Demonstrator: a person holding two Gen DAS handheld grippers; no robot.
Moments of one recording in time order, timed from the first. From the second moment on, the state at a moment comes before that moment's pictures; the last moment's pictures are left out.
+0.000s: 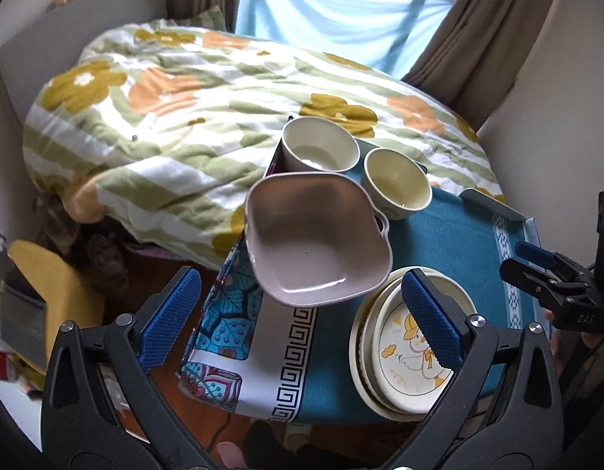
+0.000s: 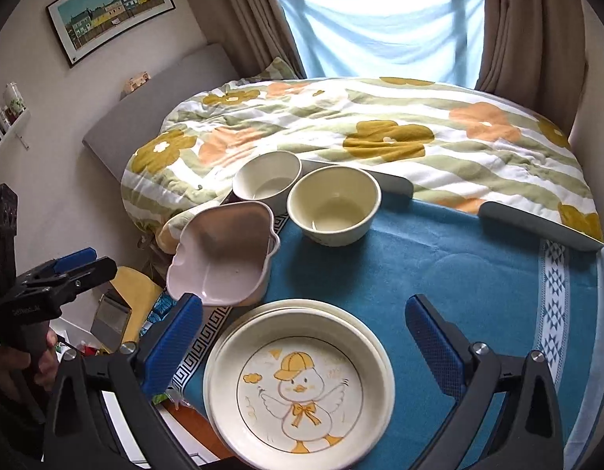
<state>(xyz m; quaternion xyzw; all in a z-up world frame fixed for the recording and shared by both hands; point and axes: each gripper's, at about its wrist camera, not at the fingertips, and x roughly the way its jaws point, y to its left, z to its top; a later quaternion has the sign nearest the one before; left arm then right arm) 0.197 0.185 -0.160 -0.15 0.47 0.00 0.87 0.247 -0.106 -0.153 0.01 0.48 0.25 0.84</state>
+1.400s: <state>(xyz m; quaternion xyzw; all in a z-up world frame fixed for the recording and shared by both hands) 0.271 0.194 -0.218 -0.14 0.54 -0.05 0.83 0.291 -0.034 -0.221 0.04 0.54 0.28 0.79</state>
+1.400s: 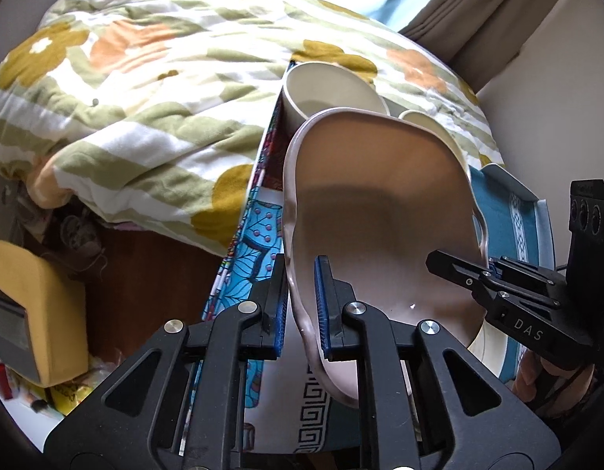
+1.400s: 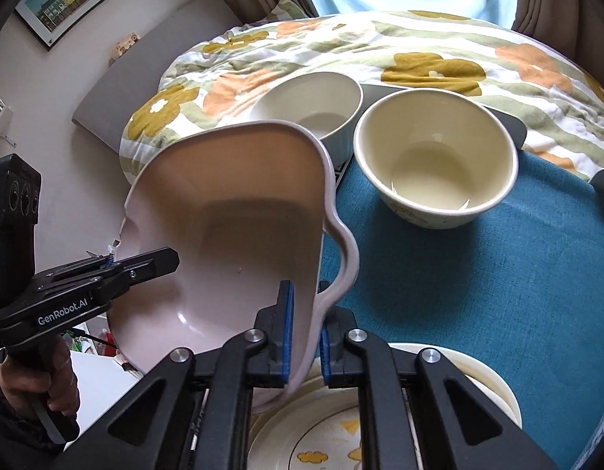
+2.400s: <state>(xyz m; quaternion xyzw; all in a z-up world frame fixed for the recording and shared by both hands) 0.185 -0.176 -0.174 -0.08 0.52 -0.18 0.83 0.166 -0.380 -0.154 0.09 0.48 0.15 0.86</state>
